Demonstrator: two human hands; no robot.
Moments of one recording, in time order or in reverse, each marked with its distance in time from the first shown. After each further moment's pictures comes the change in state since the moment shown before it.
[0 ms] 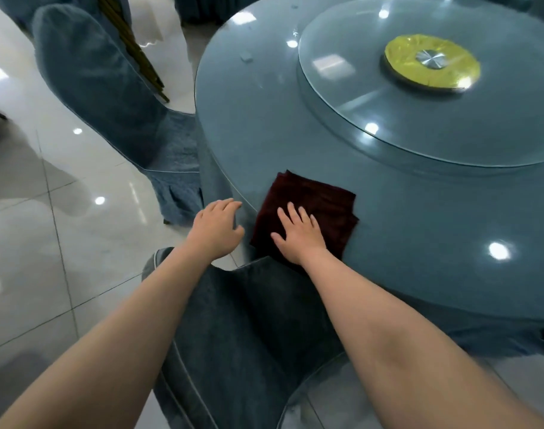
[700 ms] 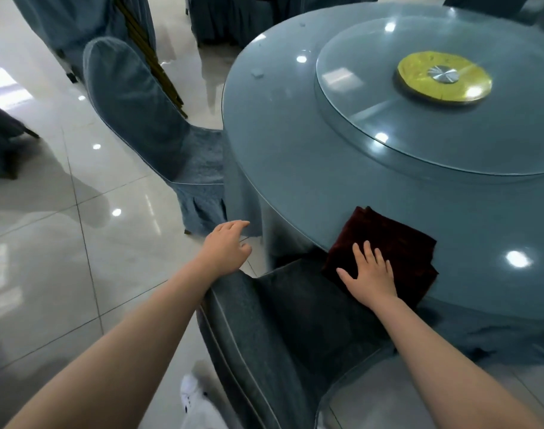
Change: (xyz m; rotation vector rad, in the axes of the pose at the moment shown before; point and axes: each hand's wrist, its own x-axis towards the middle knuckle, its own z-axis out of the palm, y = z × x) left_hand -0.044 -0.047 -0.034 -0.105 -0.070 0.012; right_hand -0.086 0.048 0.026 0.098 0.034 0.330
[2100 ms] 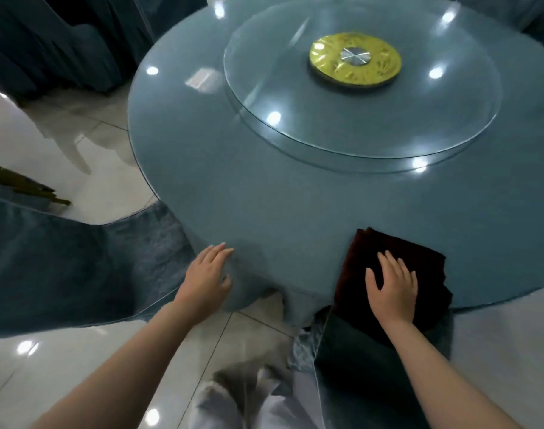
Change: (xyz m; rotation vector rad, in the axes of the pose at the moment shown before) left_hand 0.327 -0.132 -0.103 0.190 -0.193 0.544; right_hand 0.125 -0.165 0.000 0.354 0.521 0.686
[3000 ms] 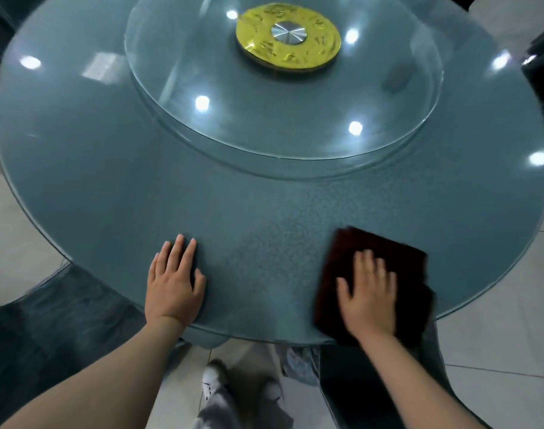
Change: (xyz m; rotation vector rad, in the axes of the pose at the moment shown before) left_hand 0.146 -0.032 0.011 0.124 0.132 0.061; right_hand 0.028 -0.056 0.026 -0.239 -0.057 0.220
